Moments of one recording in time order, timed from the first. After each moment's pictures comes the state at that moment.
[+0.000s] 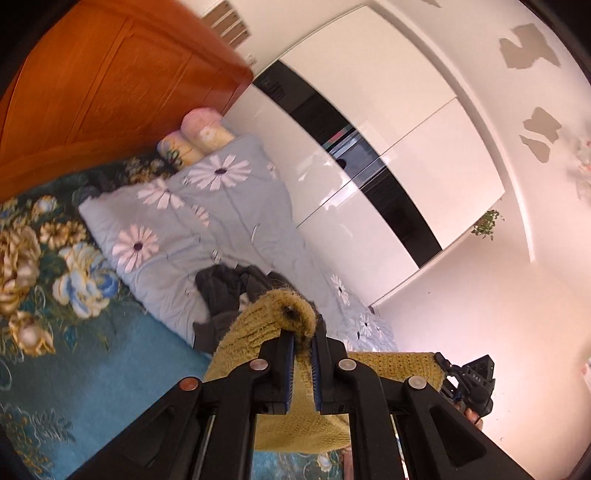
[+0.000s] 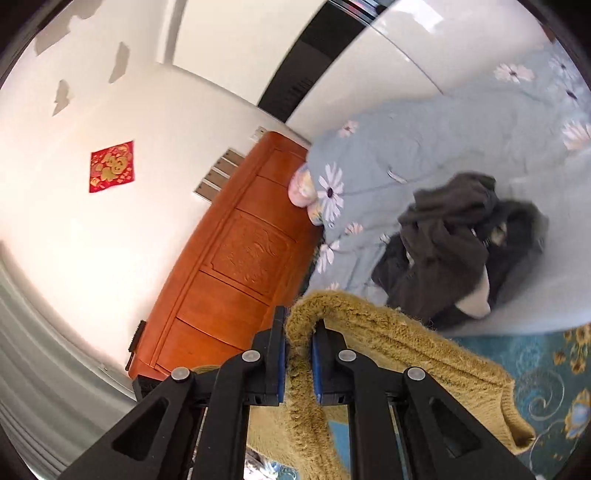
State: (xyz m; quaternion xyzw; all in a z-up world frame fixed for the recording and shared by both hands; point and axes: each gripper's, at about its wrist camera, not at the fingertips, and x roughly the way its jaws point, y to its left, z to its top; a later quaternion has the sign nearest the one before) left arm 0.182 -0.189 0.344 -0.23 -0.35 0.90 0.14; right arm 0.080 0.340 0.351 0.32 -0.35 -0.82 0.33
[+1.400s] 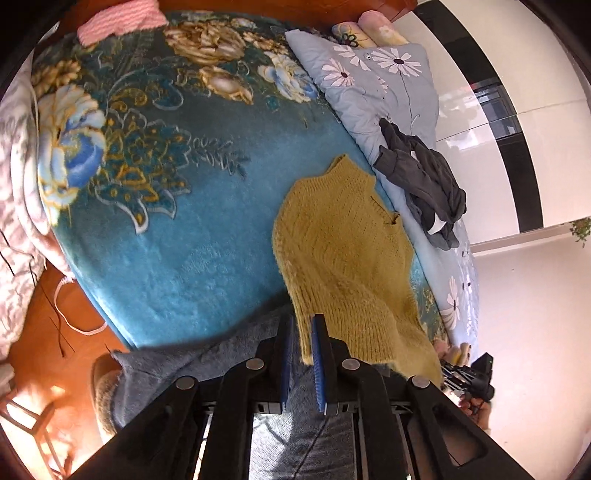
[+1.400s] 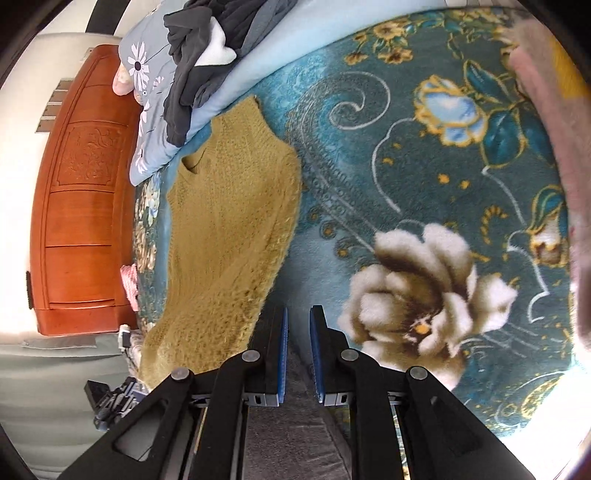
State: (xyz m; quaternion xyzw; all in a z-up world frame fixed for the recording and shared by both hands) left arm 0.432 -0.215 0.079 -0.49 -0.40 0.77 -0.03; right arm 0.263 0.417 0.025 0.63 -0.30 -0.70 0.15
